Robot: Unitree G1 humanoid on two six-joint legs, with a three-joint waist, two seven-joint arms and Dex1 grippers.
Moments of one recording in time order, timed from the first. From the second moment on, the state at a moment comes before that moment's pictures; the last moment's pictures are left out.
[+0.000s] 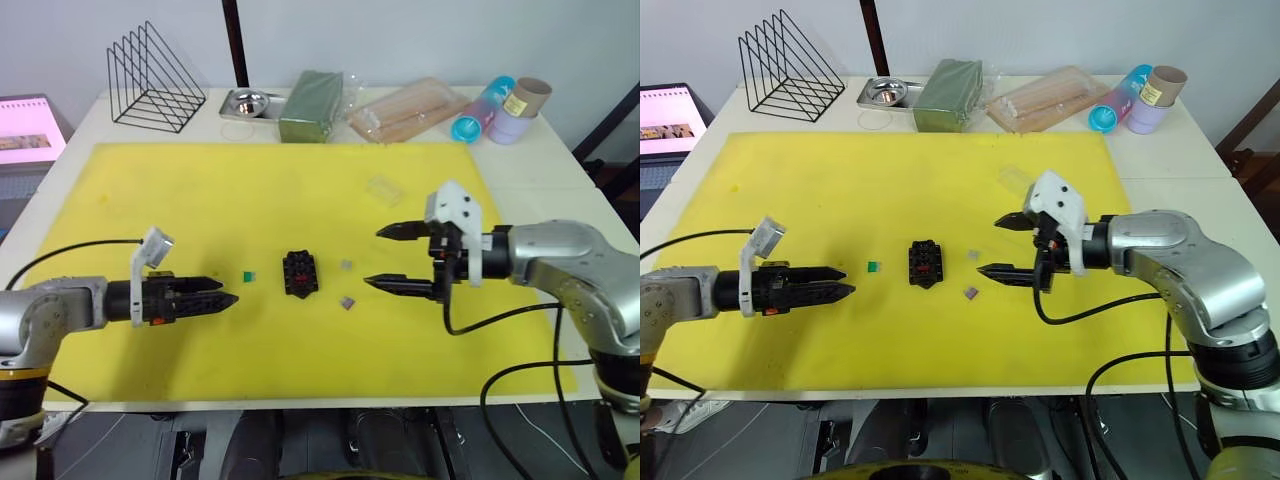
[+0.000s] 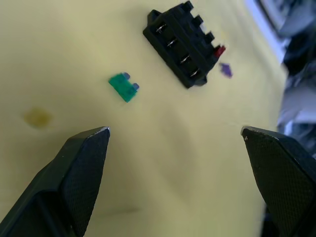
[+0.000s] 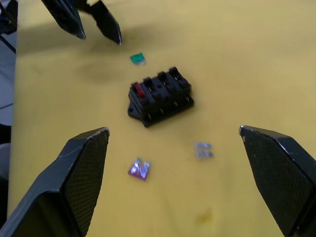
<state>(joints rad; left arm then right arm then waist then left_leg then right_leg) -0.26 0.80 0.28 -0.14 -0.84 1.28 -0.98 -0.54 -0.82 0.04 -0.51 0.63 0.95 0.90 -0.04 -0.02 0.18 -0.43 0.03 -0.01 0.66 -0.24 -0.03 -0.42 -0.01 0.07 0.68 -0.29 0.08</state>
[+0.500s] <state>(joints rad) -0.30 0.52 0.60 0.01 -1.23 1.61 -0.36 -0.63 -0.77 0.13 -0.50 0.61 0.92 0.89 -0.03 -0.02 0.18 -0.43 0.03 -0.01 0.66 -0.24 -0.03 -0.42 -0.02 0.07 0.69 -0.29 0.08</state>
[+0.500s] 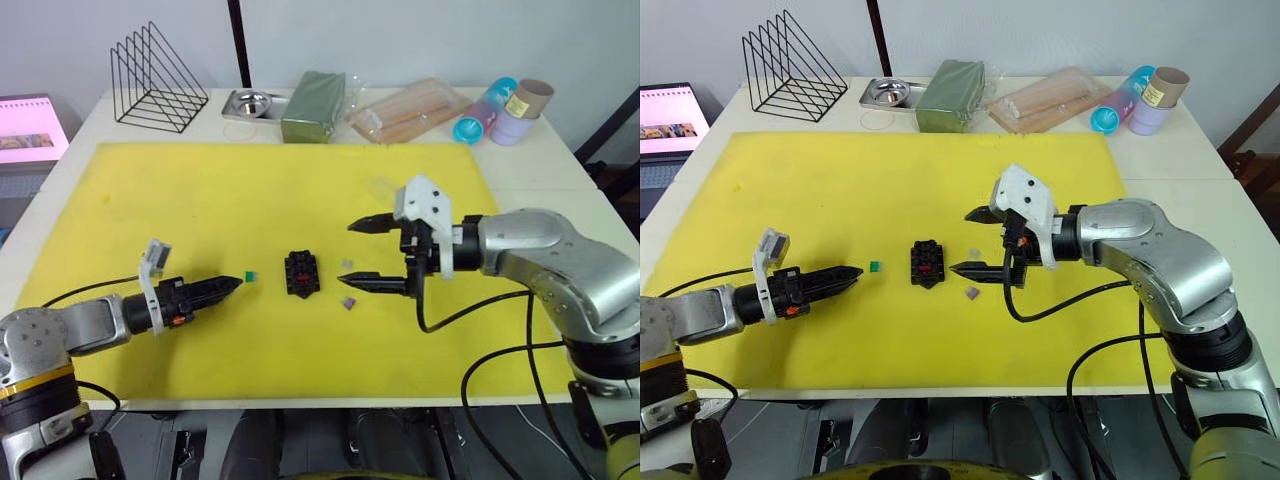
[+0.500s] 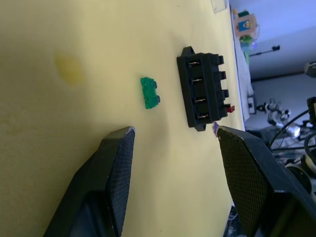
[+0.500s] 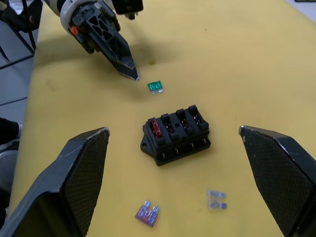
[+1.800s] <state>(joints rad) -0.32 0.55 0.28 0.18 -1.88 1.29 0.24 -0.69 -0.76 0.18 -0.50 0.60 0.94 0.87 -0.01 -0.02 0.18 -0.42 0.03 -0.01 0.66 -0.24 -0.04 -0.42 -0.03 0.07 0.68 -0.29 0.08</state>
